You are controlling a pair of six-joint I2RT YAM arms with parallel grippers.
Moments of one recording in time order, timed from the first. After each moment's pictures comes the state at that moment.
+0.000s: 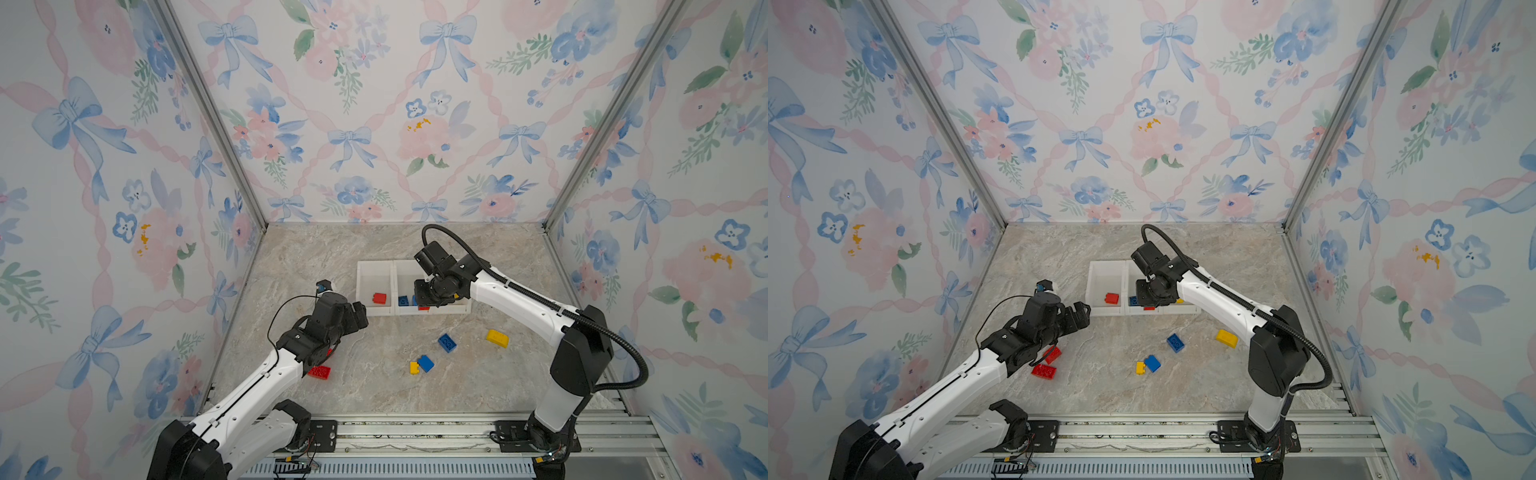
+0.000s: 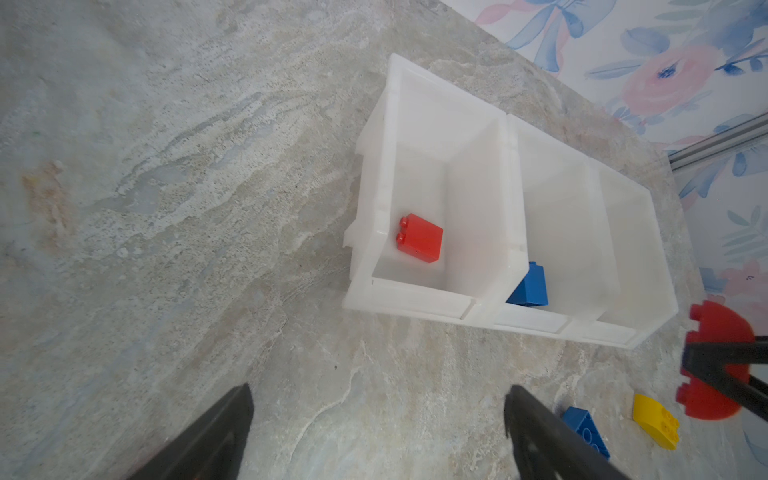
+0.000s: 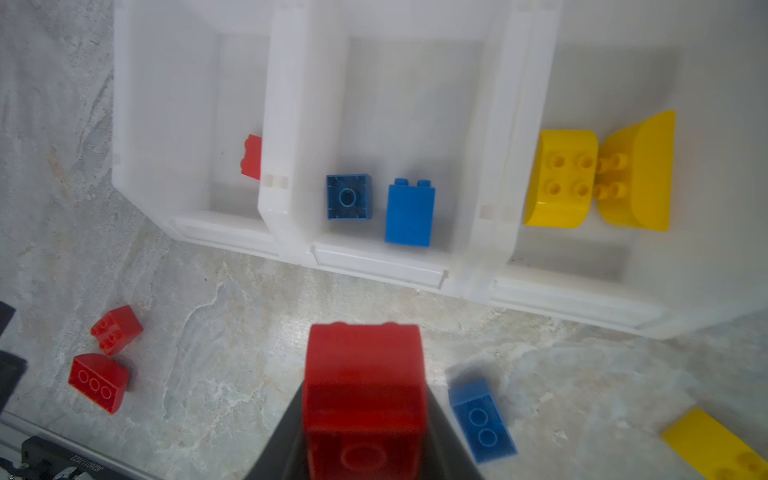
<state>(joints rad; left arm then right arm) -0.49 0.96 0.62 -0.37 -0.16 -0.71 0.76 1.80 1.59 -0.91 0.03 0.58</state>
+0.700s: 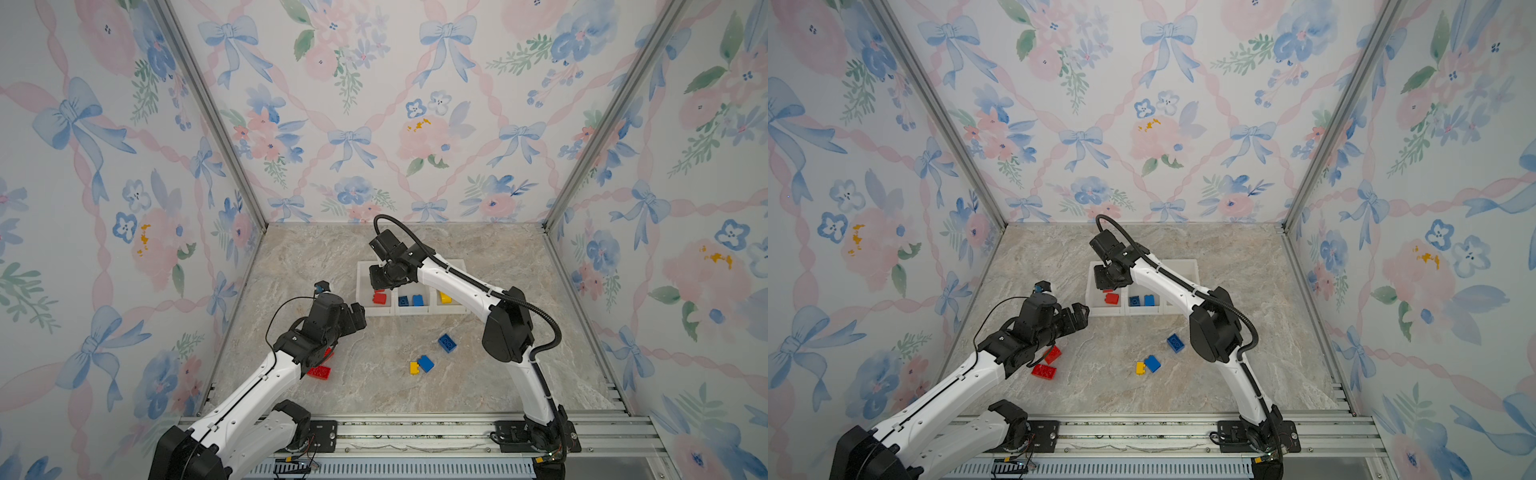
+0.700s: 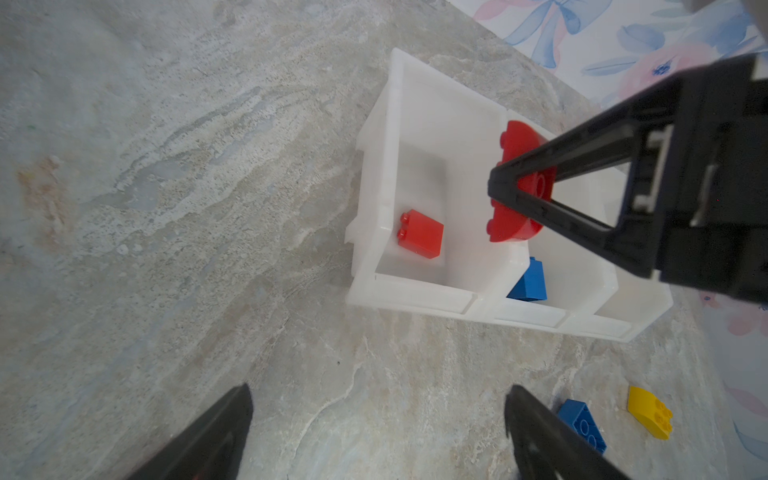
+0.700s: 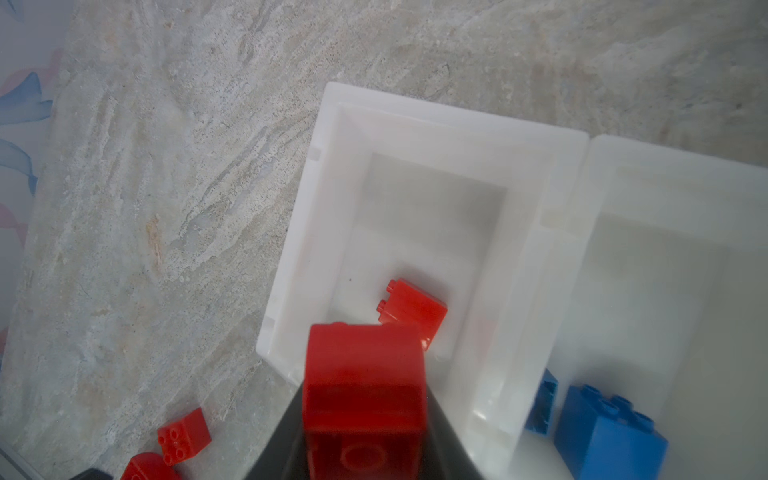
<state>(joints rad) -0.46 0.95 0.60 -0.37 -0.12 -0.70 0.82 2.30 2.19 -0.90 0.00 0.51</state>
